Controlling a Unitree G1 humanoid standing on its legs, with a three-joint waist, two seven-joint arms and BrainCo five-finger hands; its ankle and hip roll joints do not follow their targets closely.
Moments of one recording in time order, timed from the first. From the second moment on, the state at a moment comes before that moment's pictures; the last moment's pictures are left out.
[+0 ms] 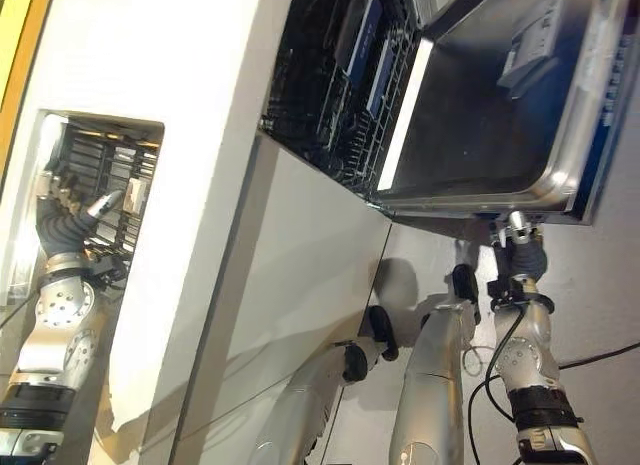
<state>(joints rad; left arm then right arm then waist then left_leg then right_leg) -0.17 0.67 0.05 0.08 -0.50 -0.16 0.43 -0.19 -0.53 0.00 0.27 1.10 -0.23 0.05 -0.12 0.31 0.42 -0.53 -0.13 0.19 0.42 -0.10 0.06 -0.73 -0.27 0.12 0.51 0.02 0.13</state>
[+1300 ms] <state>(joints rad) -0.11 0.60 0.09 -0.02 -0.40 -0.08 0.26 -0.10 -0.36 0.11 0.00 0.81 -0.25 0.08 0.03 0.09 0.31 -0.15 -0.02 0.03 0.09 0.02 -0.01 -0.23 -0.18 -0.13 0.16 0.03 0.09</state>
